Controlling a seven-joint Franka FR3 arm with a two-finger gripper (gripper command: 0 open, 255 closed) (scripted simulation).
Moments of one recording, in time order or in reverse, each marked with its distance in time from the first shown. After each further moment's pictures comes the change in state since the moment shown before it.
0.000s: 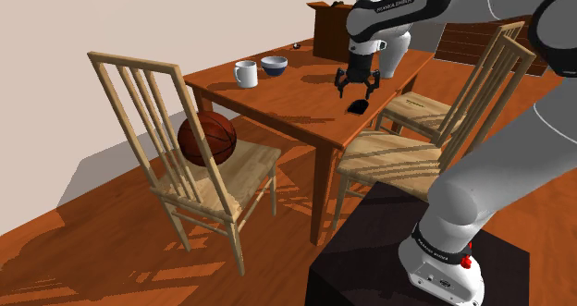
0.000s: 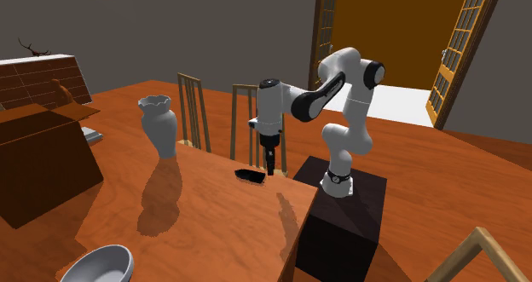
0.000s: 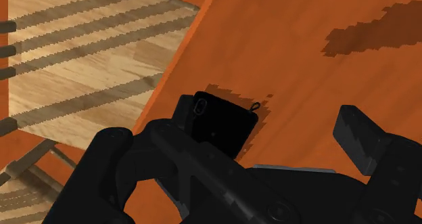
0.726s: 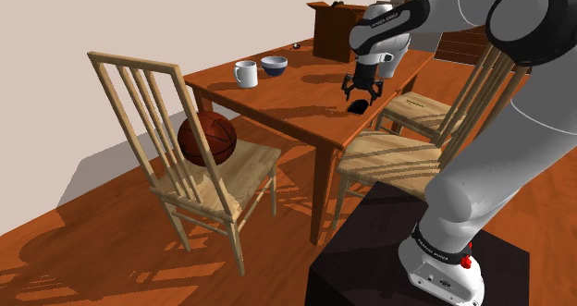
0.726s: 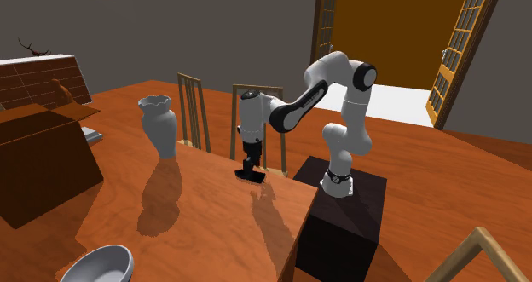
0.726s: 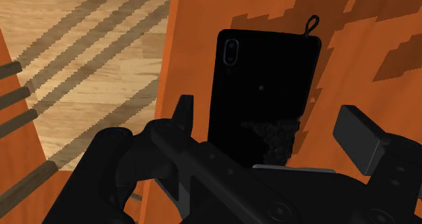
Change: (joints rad) arm -0.079 0.152 -0.057 0.025 0.015 0.143 0.192
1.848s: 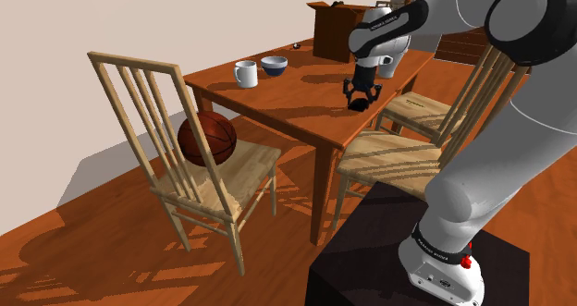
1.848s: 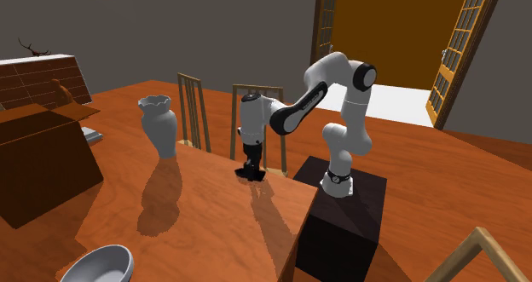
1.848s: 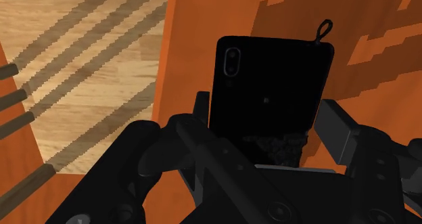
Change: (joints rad) arm 0.001 0.004 0.001 -0.017 0.001 0.022 0.003
